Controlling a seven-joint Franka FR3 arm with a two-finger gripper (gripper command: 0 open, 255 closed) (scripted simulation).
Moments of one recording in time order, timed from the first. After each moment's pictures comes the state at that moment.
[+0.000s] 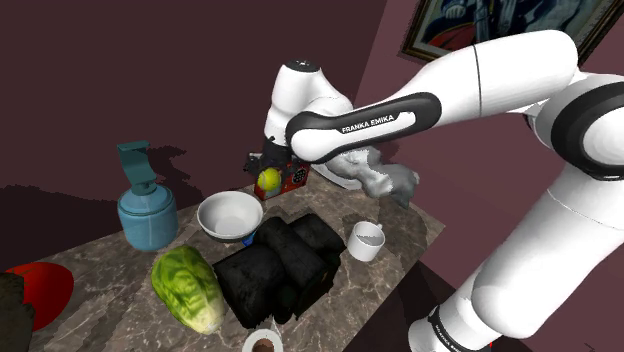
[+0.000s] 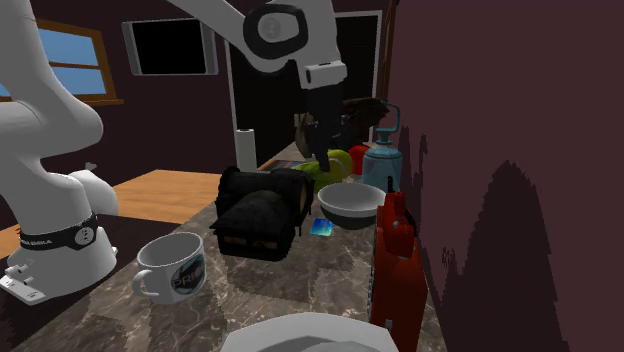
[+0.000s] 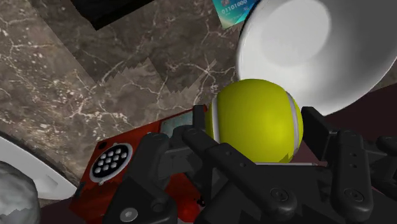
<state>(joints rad) -0.07 0.08 0.41 -2.08 -0.18 2.31 0.89</state>
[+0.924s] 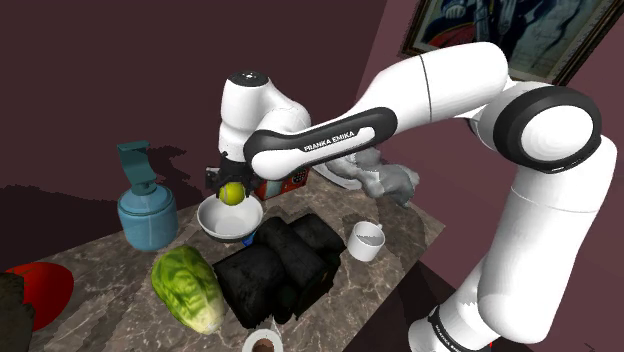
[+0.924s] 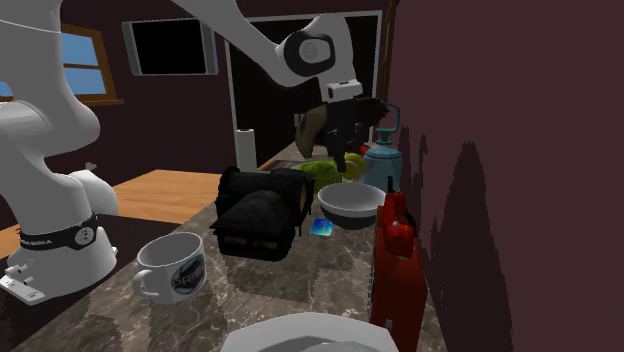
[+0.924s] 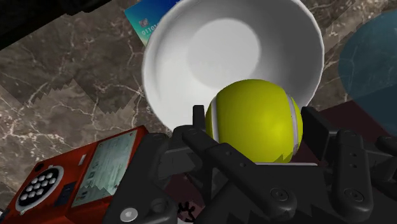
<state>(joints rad) 0.06 0.31 0.44 -1.86 -0.34 2.27 1.12</state>
